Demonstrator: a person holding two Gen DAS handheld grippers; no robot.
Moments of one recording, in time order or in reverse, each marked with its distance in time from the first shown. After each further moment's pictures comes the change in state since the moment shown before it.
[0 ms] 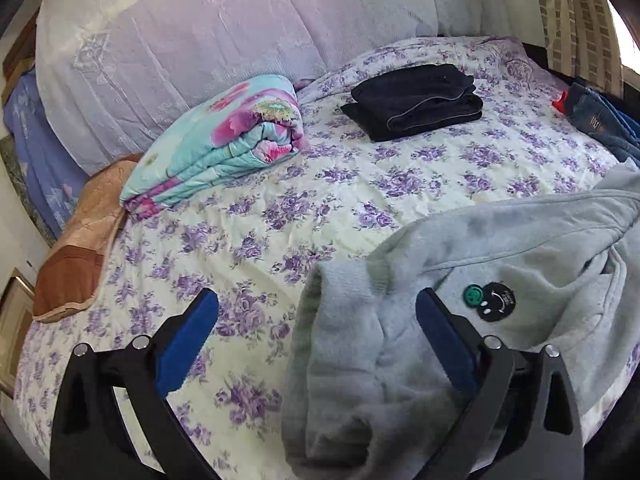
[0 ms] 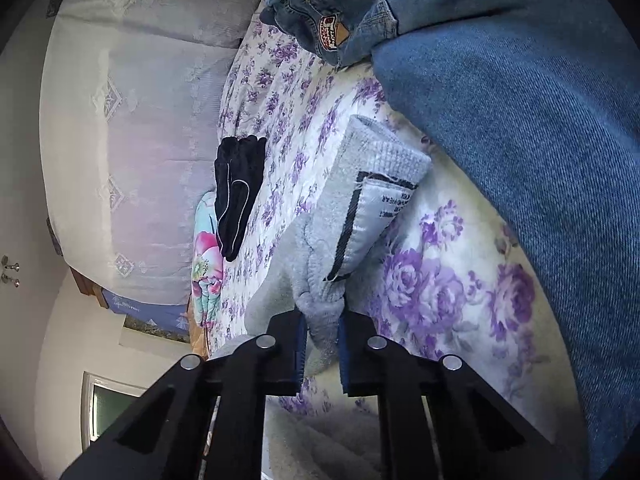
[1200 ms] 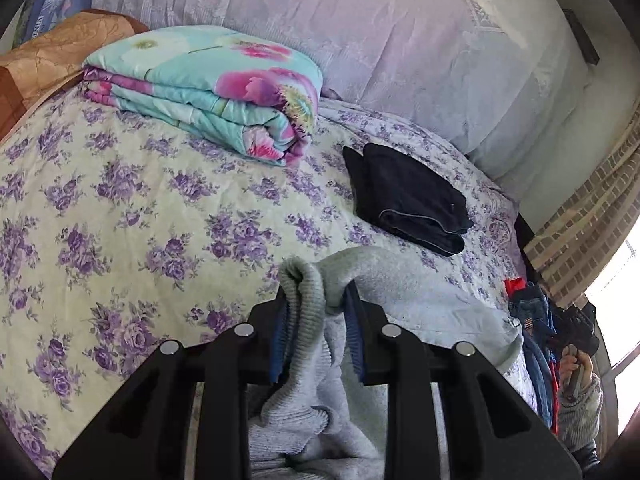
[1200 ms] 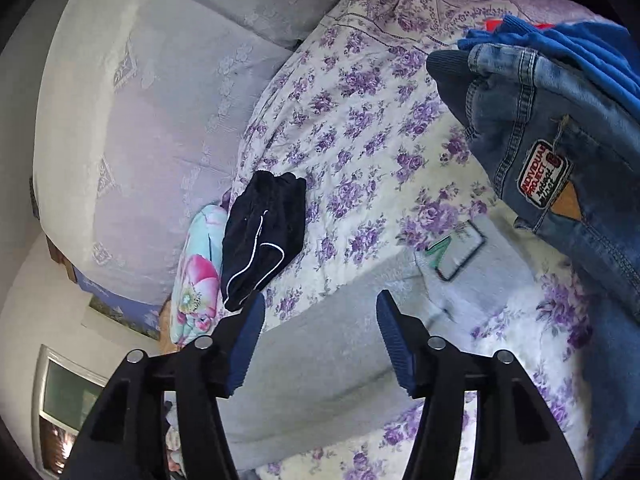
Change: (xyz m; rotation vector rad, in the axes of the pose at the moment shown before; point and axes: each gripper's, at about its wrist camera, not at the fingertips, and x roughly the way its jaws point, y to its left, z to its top) left arm 0.070 0.081 0.039 -0.645 -0.040 -0.358; right arm 0.084 0.133 0.116 -0.249 -0.046 -0.097
